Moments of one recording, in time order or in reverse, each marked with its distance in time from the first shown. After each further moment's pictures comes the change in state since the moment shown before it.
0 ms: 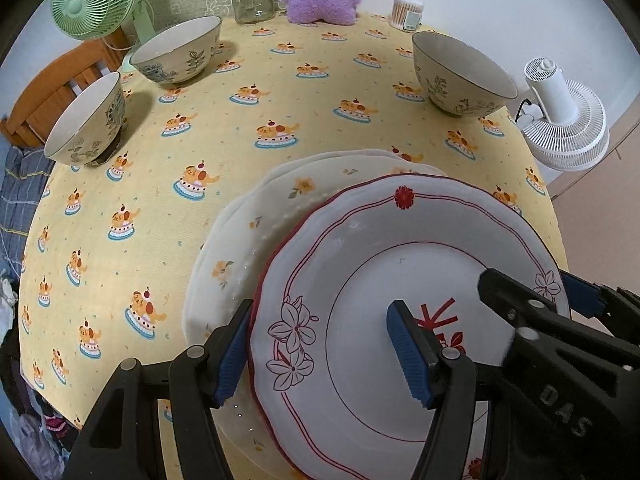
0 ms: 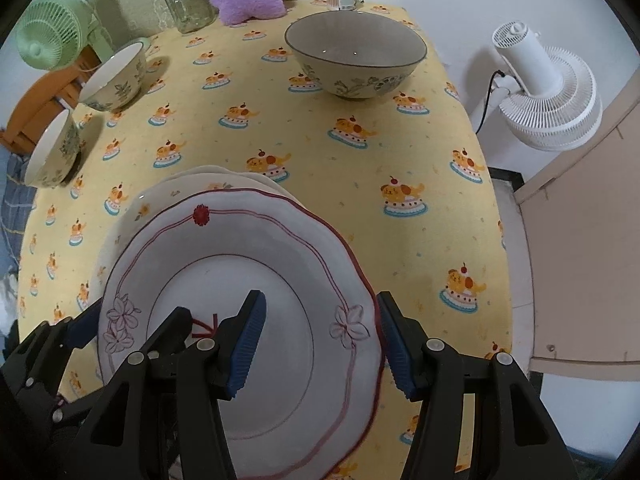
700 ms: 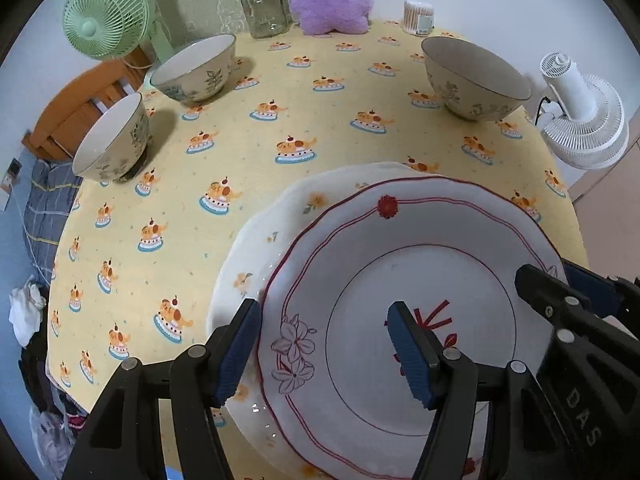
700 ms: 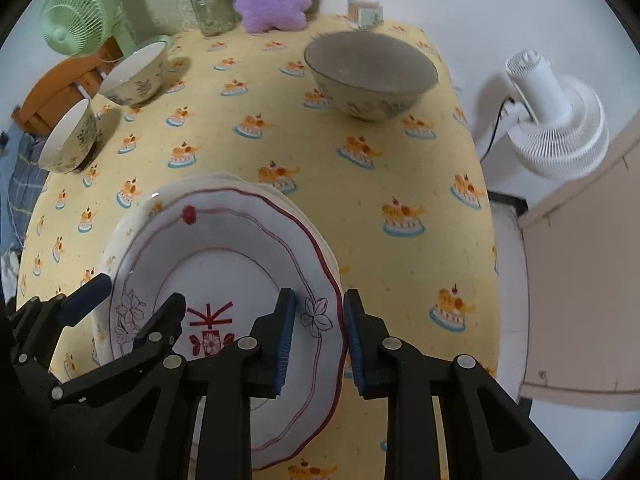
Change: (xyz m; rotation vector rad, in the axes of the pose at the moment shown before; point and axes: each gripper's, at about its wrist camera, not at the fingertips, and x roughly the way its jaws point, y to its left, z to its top) left arm -0.006 -0.010 0.002 0.010 -0.026 0.120; right arm -0.009 0.001 0.002 -0.095 -0.040 -0.002
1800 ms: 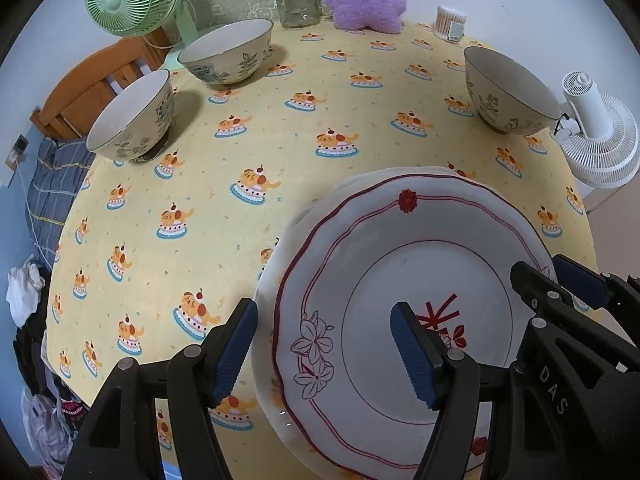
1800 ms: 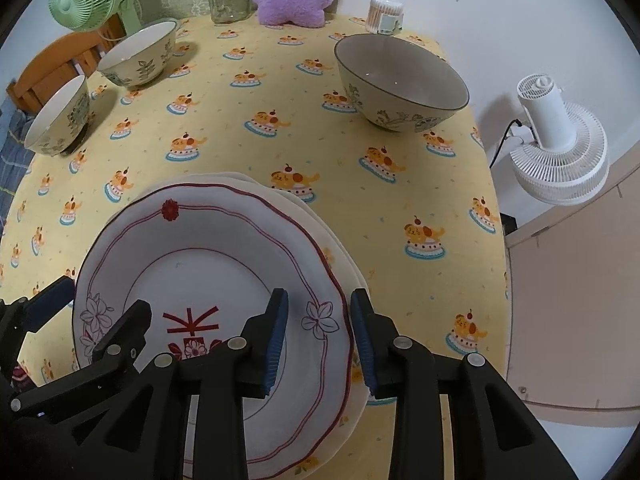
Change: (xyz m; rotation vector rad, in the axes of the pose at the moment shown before) left arm 0.005 0.030 0.002 -0.063 0.013 0.013; right arm 0.020 0.028 0.010 -0.064 -0.011 -0.070
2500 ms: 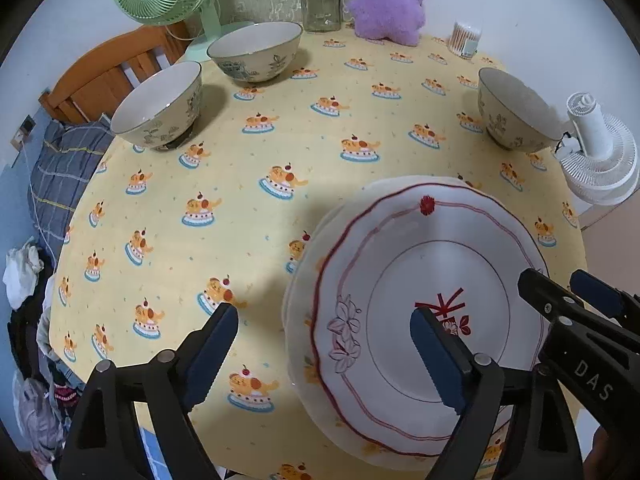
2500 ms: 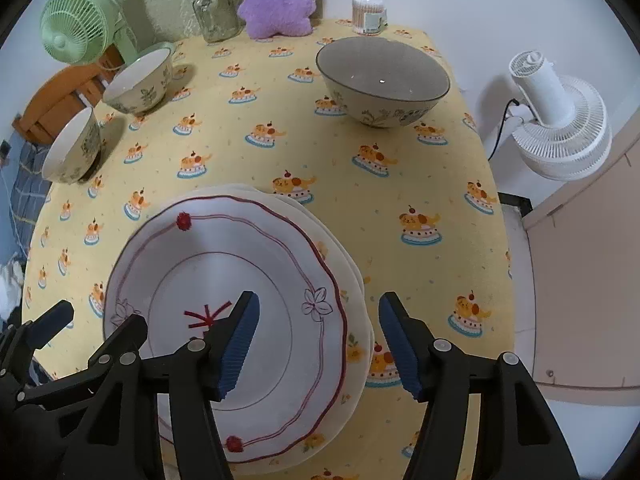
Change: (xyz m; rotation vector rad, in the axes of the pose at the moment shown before) left arm -0.019 0.024 -0.005 -0.053 -0.009 -0.022; right arm -0.019 -0.017 -0.005 0.097 -0.010 0.086
